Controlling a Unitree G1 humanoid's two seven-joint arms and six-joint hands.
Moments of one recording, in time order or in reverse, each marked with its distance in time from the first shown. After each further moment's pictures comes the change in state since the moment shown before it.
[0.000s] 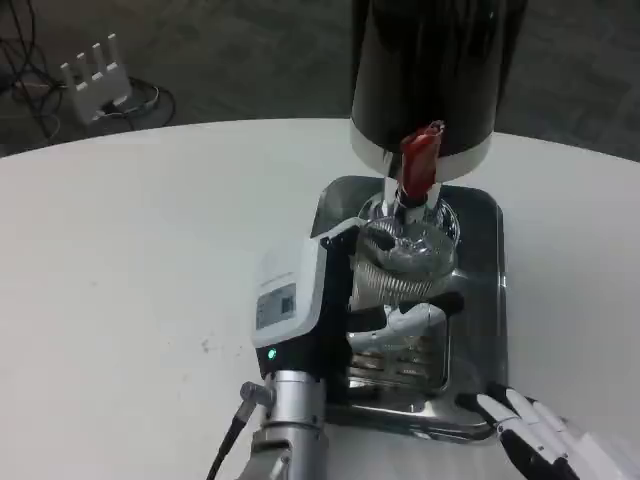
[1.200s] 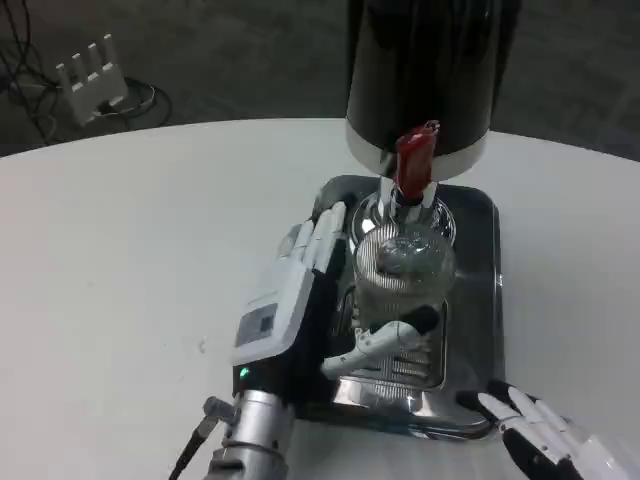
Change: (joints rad) left arm 0.198 0.126 0.029 -0.322 -0.027 -0.014 -0.276; right arm 0.033 0.017 0.014 0.000 0.017 -0.022 -0.048
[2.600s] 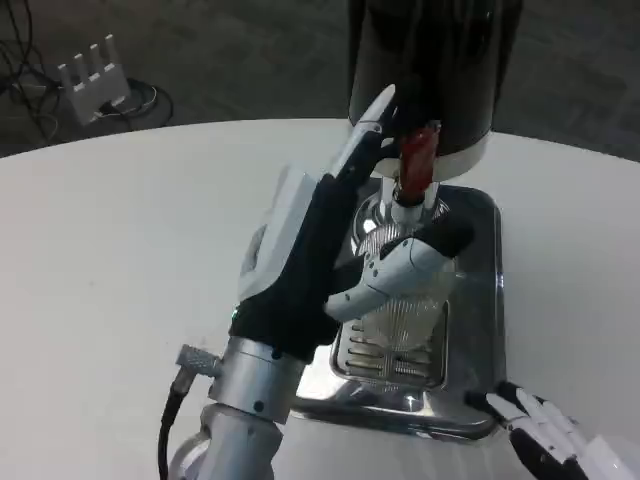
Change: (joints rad) left arm 0.227 -0.062 0.150 -0.833 -0.213 0.090 -0.493; right arm -0.016 0.000 -0.015 0.038 0.007 -0.001 -0.014
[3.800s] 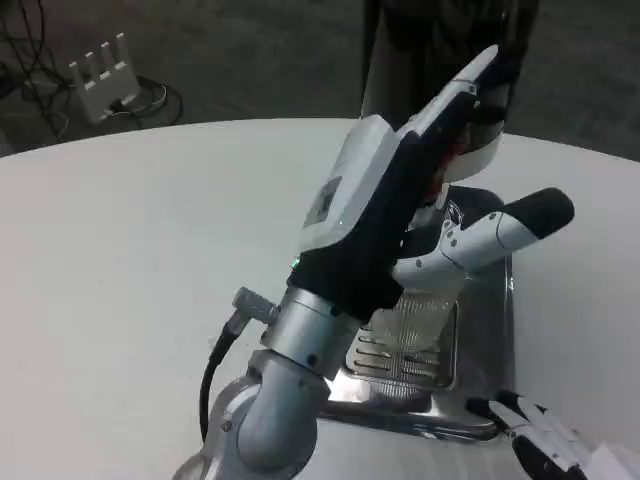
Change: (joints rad) left arm -0.166 -0.012 -0.071 0.057 0.033 0.023 -0.057; right arm 0.028 0.000 0.001 0.003 0.036 -0.010 -0.018
